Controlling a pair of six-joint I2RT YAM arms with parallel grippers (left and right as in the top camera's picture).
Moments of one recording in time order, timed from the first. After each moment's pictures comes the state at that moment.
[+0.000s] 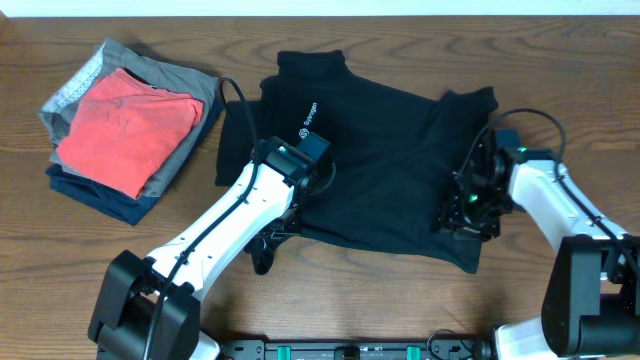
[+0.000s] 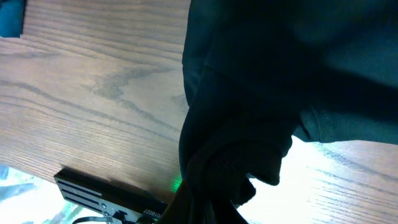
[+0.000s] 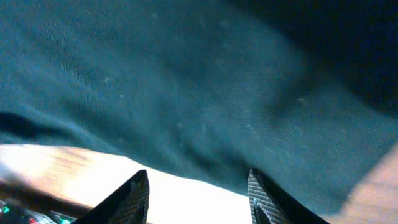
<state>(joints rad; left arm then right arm) -0.60 1.65 1.23 -1.37 -0.24 -0.66 0.02 1.66 0.93 -0.97 -0.35 0.21</state>
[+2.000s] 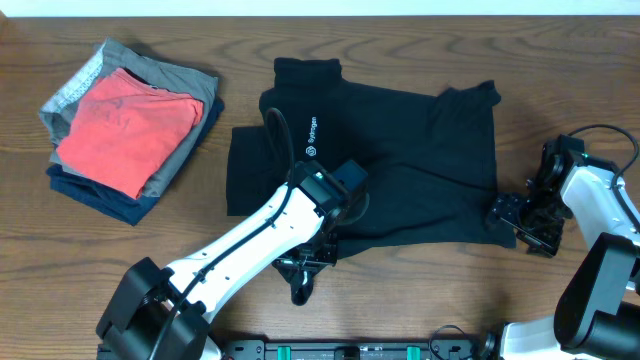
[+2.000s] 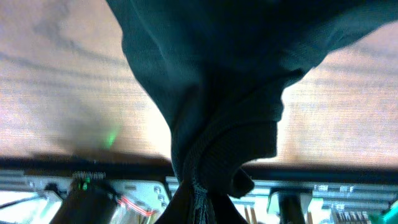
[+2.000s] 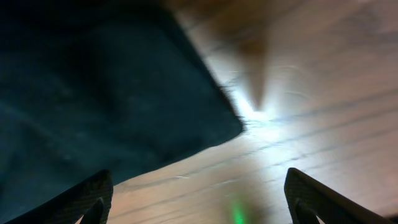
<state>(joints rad) -0.80 1.64 1.23 -1.38 0.06 -0.70 -0.29 1.65 0.96 -1.03 -0.05 0.30</state>
